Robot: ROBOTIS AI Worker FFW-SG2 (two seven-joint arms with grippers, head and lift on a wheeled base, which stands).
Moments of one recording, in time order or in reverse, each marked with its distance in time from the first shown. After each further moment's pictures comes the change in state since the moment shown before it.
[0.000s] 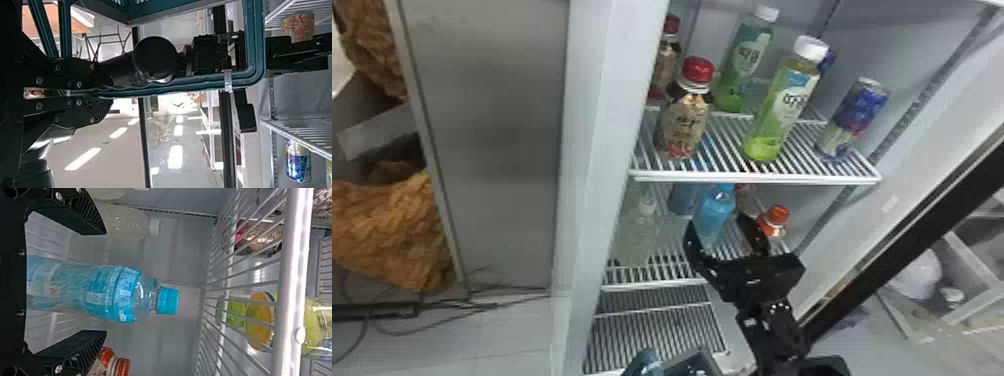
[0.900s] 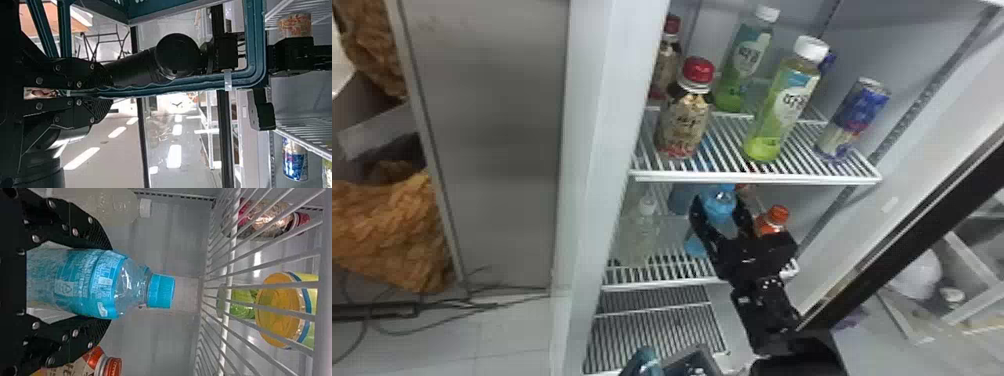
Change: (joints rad) left arm -0.002 0.000 0.000 0.004 0.003 -0.007 -0.003; right arm -0.123 -0.010 0.013 0.125 -0.031 -0.014 -0.015
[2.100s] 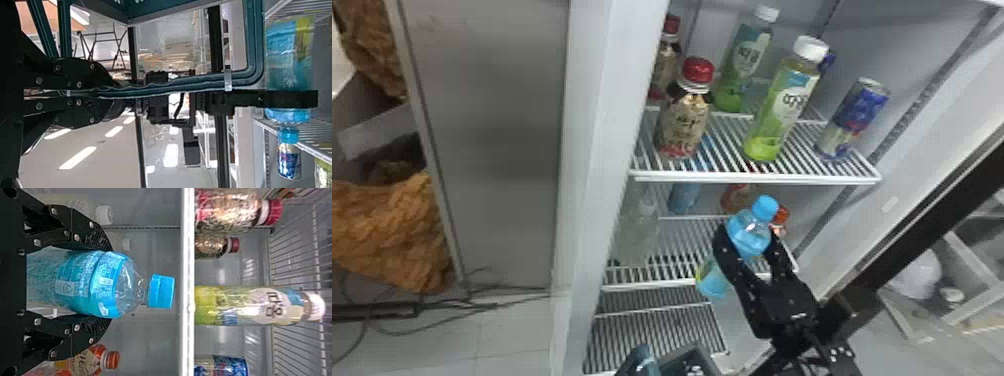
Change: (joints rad) left arm 0.007 -0.001 0.007 0.001 0.005 -0.011 -0.001; right arm 0.485 -0.009 -0.047 -0.625 -0.144 0.165 0.000
